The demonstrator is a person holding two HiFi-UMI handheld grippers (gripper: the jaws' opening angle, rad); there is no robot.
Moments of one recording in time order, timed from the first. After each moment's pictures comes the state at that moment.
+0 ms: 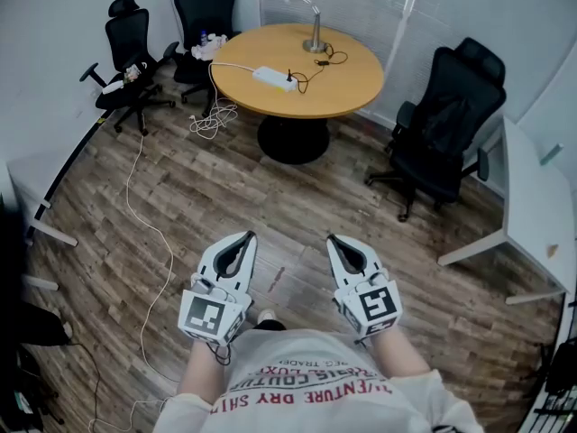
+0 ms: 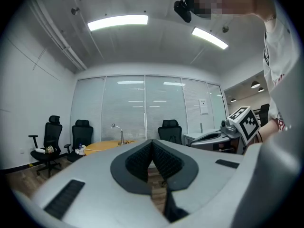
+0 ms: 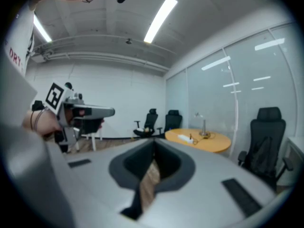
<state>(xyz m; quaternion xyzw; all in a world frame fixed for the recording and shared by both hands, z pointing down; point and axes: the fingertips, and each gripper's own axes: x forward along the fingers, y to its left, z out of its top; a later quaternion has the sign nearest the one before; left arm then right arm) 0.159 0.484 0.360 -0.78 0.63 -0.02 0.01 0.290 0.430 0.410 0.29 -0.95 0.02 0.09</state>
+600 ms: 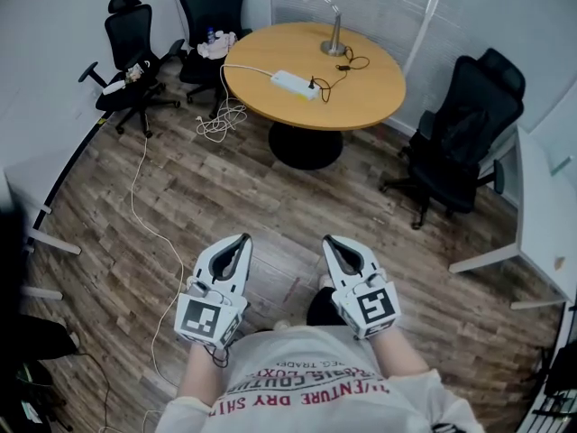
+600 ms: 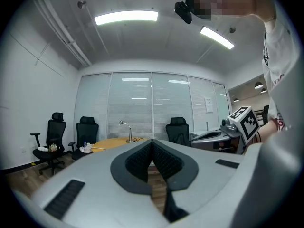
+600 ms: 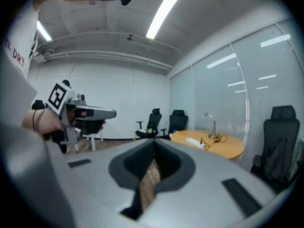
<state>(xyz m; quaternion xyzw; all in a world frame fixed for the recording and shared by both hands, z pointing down) 0.033 0.437 0.368 -0.77 0.63 -0.02 -0.01 0.163 0.382 0.416 0.26 -0.96 0.00 0.08</state>
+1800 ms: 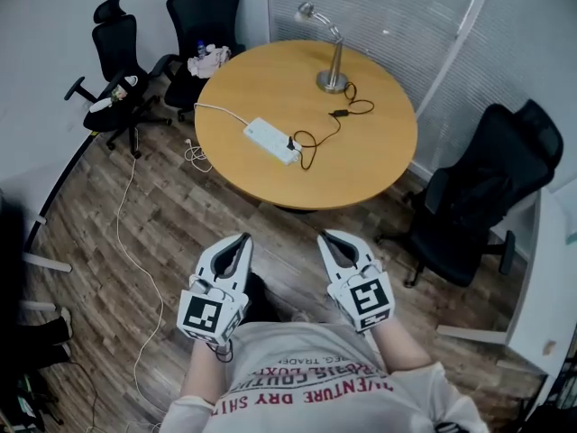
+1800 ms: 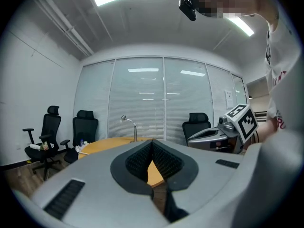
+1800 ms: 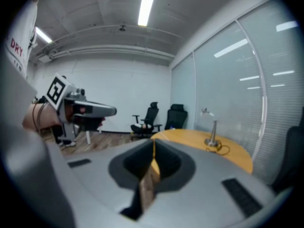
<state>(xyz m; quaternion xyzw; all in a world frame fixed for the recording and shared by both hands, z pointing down) 0.021 0.071 0.392 -0.74 0.67 -0.03 -0.04 0.134 0.004 0.438 0.20 -0.97 -0.01 0.13</state>
